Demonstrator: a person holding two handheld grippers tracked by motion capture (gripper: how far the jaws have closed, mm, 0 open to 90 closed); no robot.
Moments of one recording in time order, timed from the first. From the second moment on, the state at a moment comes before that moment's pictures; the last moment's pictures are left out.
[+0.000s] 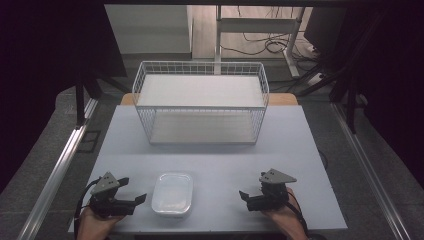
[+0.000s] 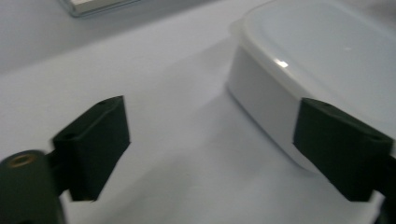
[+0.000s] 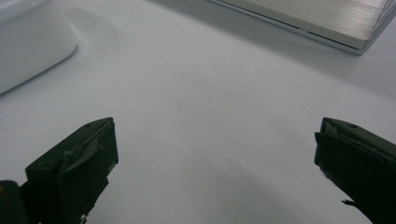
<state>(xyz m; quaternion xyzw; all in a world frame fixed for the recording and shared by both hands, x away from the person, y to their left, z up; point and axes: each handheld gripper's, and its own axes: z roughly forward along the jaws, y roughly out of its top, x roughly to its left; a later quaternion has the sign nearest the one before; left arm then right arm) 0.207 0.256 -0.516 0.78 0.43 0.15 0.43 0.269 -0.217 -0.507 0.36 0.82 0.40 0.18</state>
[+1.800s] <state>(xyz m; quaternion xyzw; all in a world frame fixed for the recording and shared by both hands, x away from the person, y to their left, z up) 0.173 0.204 -0.526 0.80 0.43 0.07 0.40 0.293 -0.156 -0.502 0.29 0.86 0.41 0.14</state>
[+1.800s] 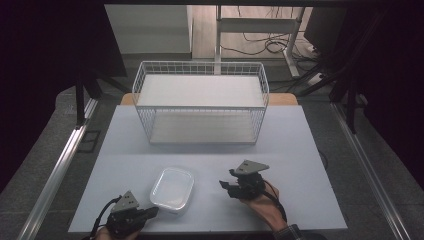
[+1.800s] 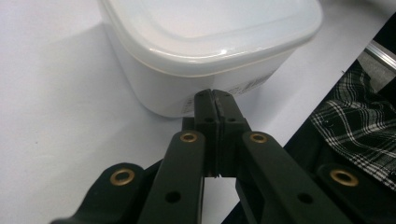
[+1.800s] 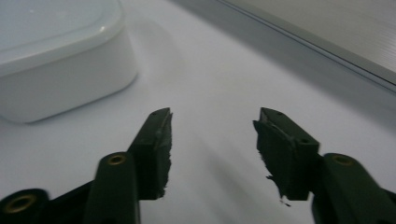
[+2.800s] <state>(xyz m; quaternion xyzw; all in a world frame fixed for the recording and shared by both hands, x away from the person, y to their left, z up) 0.239 0.212 -0.533 0.77 0.47 0.03 0.42 0.332 -0.086 -0.510 0.25 0.88 0.40 0.05</state>
